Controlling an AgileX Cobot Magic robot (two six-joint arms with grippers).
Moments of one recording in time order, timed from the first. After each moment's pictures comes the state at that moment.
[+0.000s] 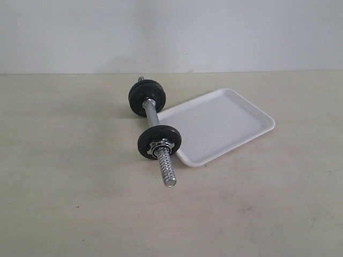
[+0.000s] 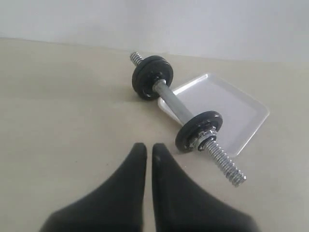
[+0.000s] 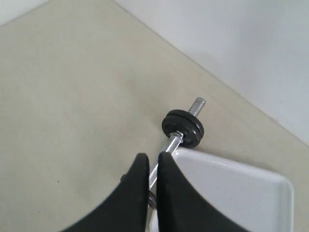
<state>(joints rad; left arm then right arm) 0.23 0.52 -0.20 -1.22 0.19 1.01 -0.07 1.57 -1.87 0.50 1.13 -0.49</state>
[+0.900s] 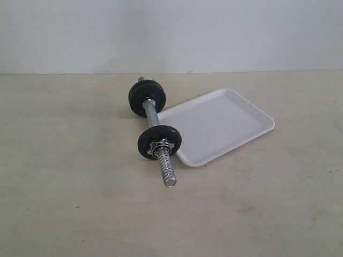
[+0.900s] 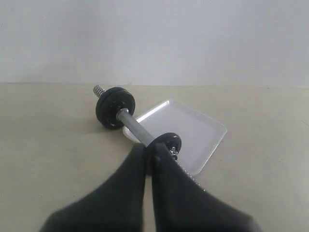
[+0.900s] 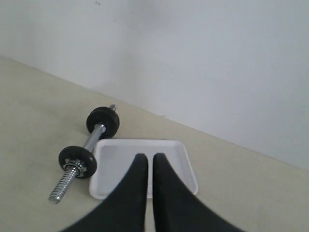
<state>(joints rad) 0.23 0.31 -0.18 -1.24 0.30 1.03 -0.07 0.30 -0.82 0.09 0.80 -0.20</state>
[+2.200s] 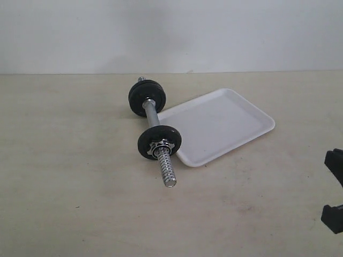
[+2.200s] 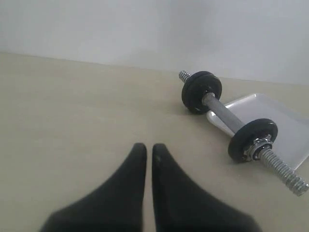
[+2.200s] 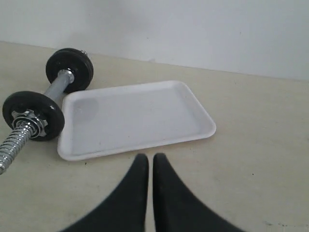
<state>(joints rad) 0.30 0.15 -0.01 -0.47 0.16 0.30 -0.07 0.70 -0.01 0.05 -0.37 -0.04</state>
